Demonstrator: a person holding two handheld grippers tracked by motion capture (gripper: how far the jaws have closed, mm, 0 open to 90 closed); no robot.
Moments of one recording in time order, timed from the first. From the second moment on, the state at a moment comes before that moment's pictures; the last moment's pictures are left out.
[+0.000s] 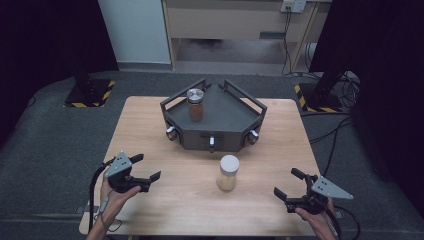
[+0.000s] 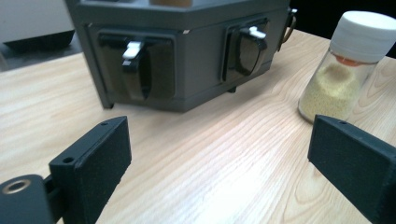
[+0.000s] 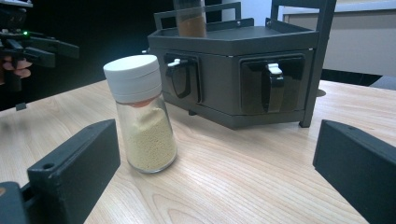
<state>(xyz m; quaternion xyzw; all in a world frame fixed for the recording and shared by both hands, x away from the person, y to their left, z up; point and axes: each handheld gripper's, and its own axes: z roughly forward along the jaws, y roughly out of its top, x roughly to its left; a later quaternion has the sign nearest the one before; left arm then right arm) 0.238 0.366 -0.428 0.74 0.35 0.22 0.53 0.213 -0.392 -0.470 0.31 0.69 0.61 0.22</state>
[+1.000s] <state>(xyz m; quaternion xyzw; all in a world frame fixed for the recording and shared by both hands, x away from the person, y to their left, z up) 0.217 0.400 -0.439 0.73 0.33 0.21 0.56 0.213 -0.392 -0.469 0.31 0.69 0.61 0.23</state>
